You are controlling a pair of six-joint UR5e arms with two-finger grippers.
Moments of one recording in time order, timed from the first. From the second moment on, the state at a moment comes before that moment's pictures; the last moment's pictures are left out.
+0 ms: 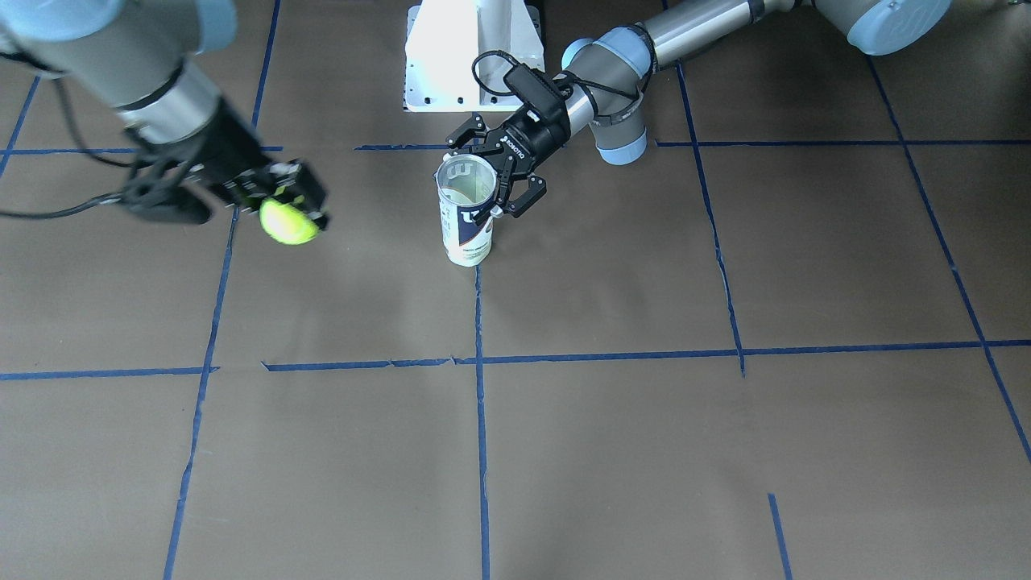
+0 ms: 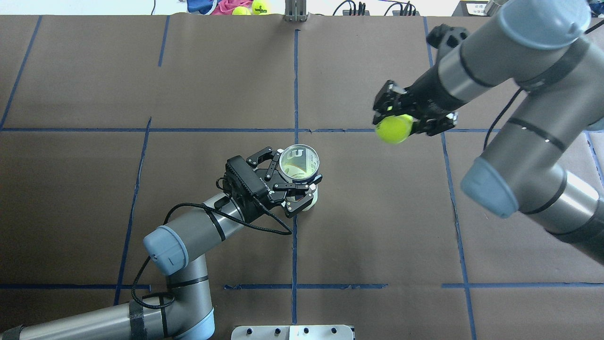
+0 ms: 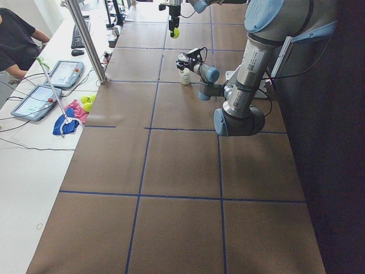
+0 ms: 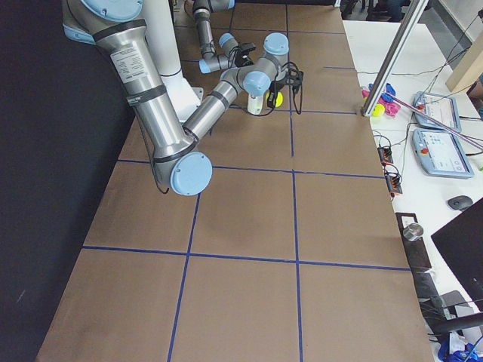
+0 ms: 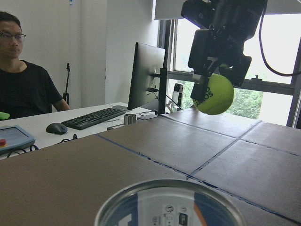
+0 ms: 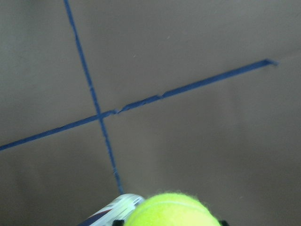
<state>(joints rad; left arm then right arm) -0.29 -2.17 -1.37 -3.18 -1.17 -0.38 0.78 -1.06 1.94 -1.47 2.18 1.48</state>
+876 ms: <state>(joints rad) -0.28 -2.17 -1.37 -3.18 -1.17 -0.38 0.60 -0.89 1.94 -1.47 2.04 1.69</state>
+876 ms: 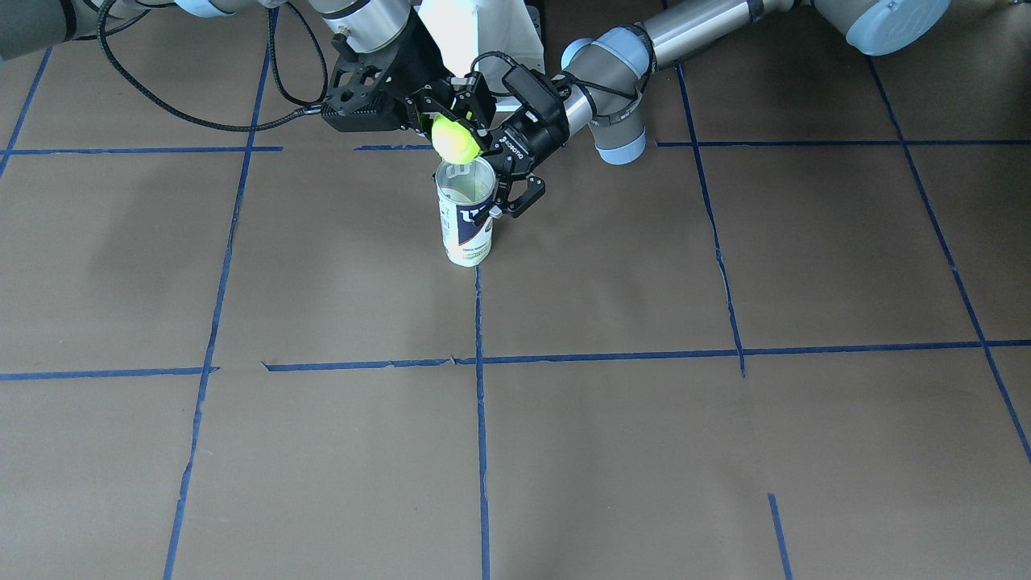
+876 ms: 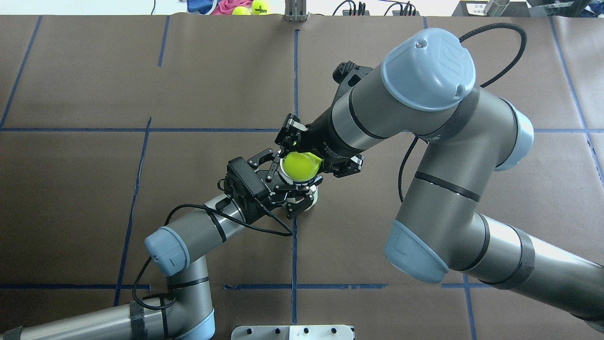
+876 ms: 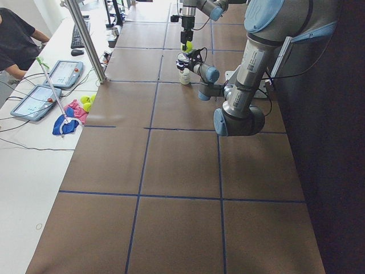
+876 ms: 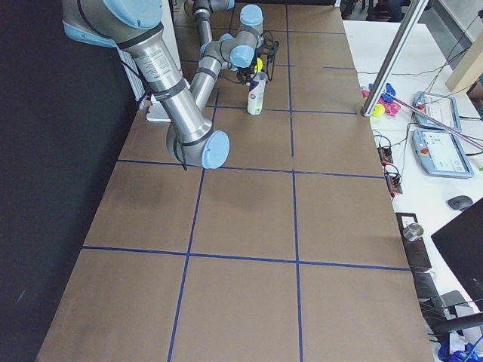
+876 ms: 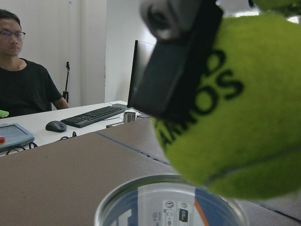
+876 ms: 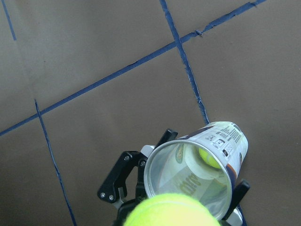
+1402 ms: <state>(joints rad) -0.28 -2.17 -1.37 -3.18 -1.17 -0.38 0.60 -0.89 1.94 -1.46 1.99 1.68</state>
